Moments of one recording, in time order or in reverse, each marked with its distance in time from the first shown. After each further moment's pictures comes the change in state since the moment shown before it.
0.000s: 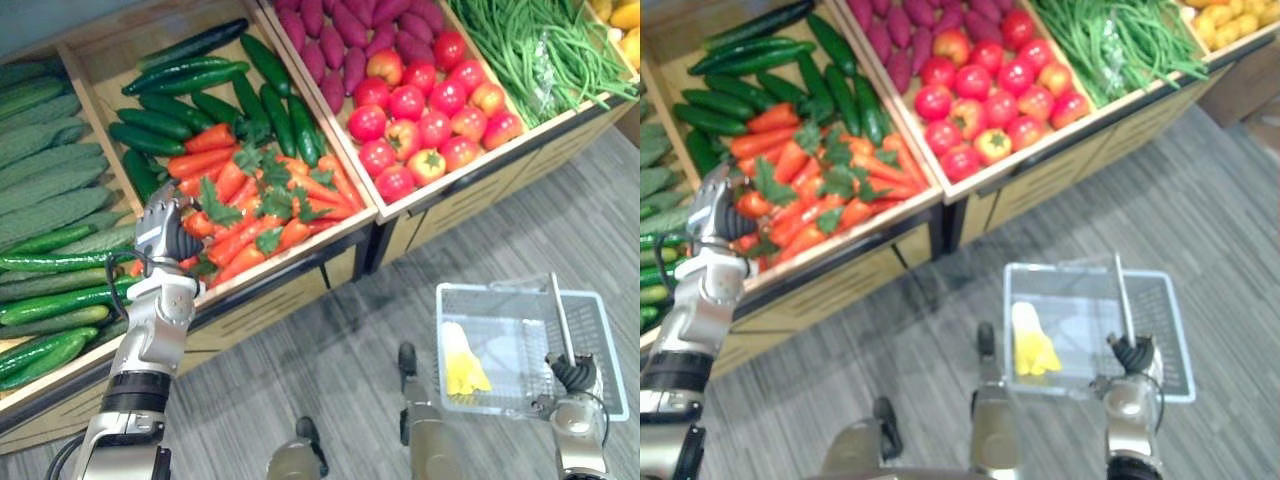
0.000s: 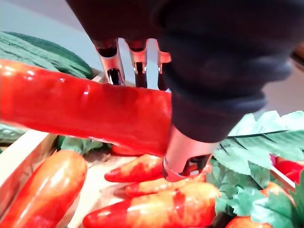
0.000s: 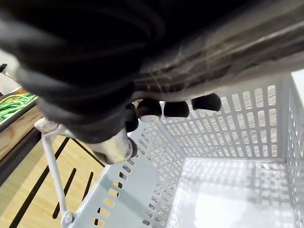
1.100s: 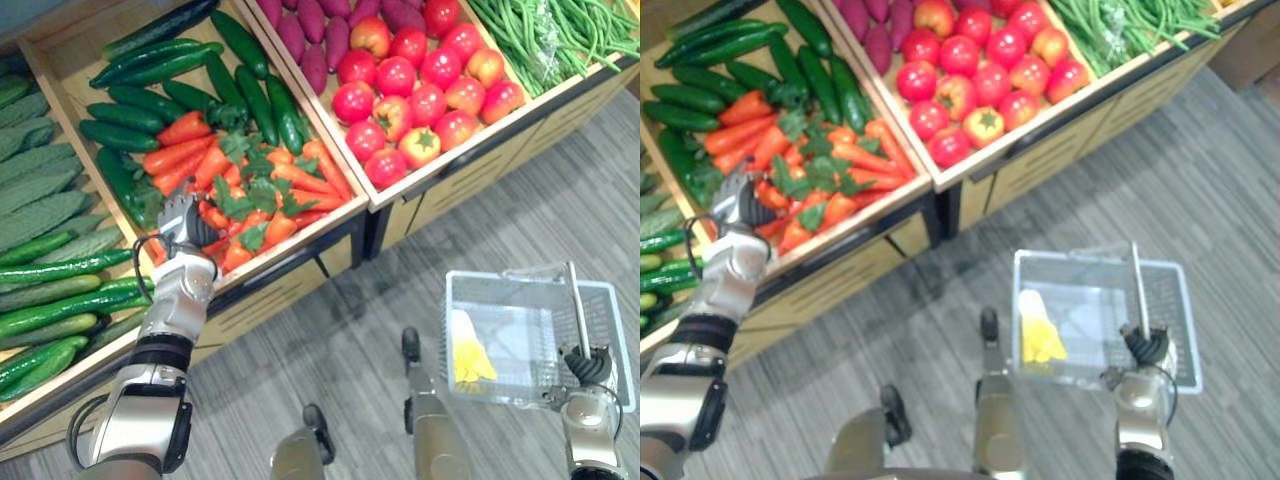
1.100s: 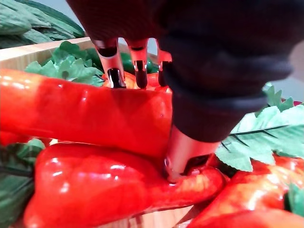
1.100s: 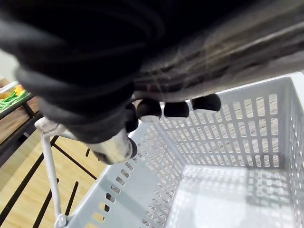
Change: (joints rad) left arm -0.246 -0.037 -0.096 0.371 -0.005 -0.003 0.039; right arm -0.036 -0.049 -0.027 -0.010 0.046 -0.002 -0.022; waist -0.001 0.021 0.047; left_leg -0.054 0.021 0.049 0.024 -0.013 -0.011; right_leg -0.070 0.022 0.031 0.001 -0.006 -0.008
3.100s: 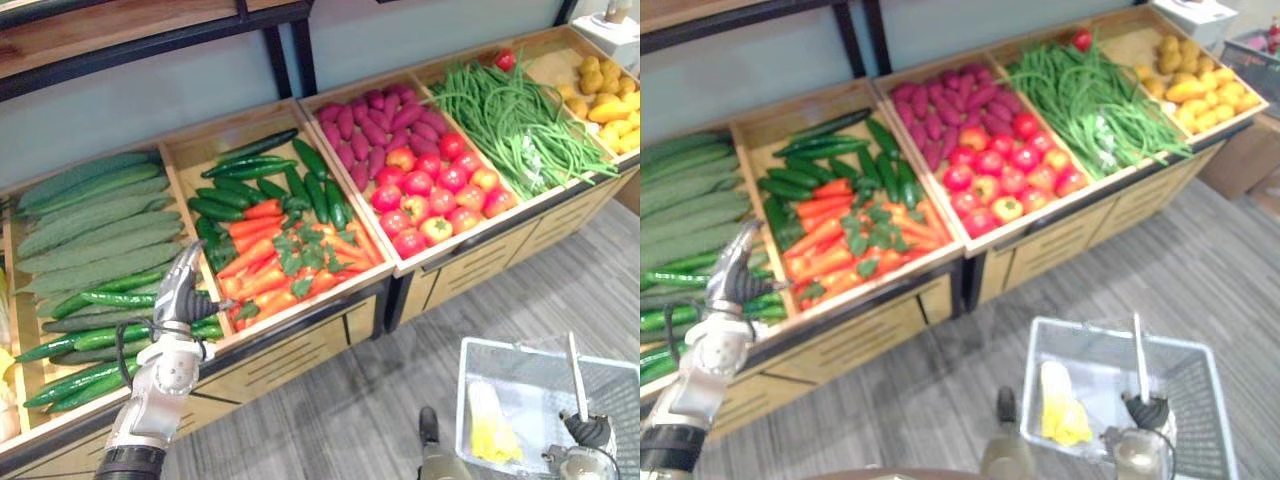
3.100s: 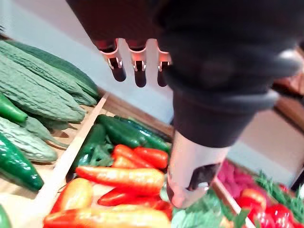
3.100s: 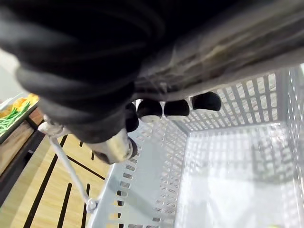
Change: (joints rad) left arm 0.575 0.000 0.078 -0.489 -0.142 -0.111 -0.081; right arm 0.128 0.058 -0.064 0.167 -0.001 -0.019 -0.004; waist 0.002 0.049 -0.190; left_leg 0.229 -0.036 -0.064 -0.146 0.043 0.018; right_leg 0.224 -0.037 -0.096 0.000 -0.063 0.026
